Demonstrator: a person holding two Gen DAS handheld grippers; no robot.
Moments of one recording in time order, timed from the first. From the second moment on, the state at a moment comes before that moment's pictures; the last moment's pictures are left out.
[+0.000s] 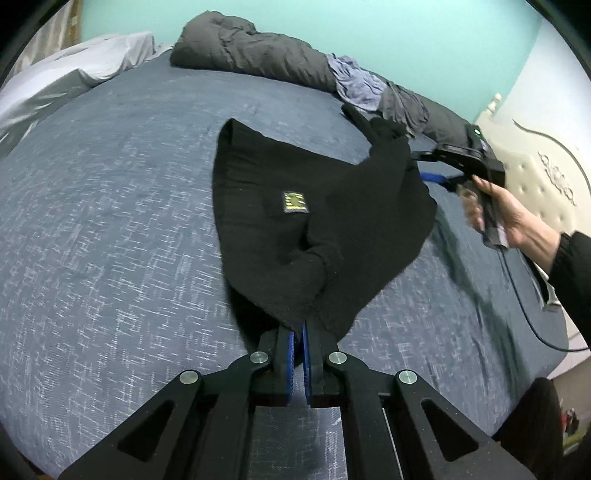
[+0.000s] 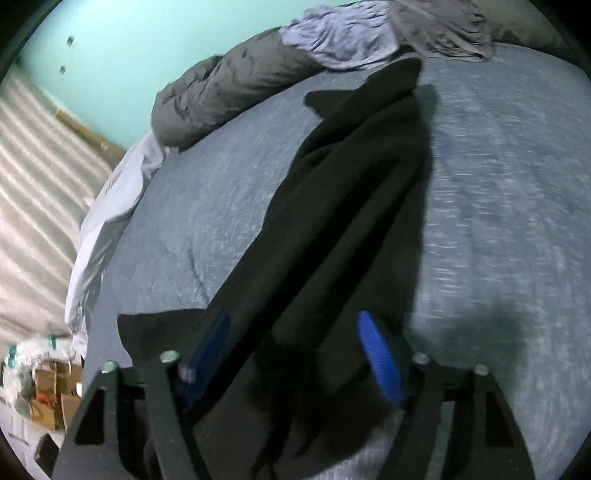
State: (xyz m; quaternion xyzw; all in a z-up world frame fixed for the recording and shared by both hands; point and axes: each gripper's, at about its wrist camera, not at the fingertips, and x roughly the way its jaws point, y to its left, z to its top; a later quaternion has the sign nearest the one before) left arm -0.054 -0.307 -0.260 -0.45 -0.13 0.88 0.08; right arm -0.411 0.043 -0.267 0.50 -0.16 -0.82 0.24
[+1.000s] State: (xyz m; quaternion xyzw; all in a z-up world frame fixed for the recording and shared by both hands) left arm -0.038 -0.309 -0.229 -0.43 -0.19 0.88 0.02; right arm -0.166 0.161 -0.249 0.51 -0.10 -0.79 0.33
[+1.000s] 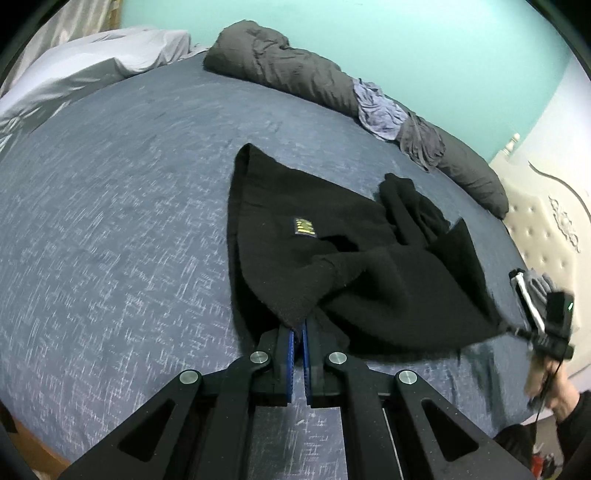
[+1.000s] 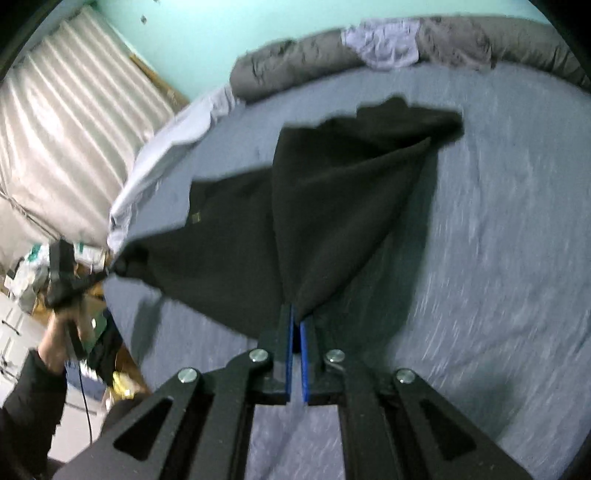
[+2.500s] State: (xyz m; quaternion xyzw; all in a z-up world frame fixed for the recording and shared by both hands) left arm -0.038 -0.293 -0.233 -0.43 -0.18 0.88 0.04; right arm -0.253 0.261 -0.190 0.40 -0.17 -0.88 0.18
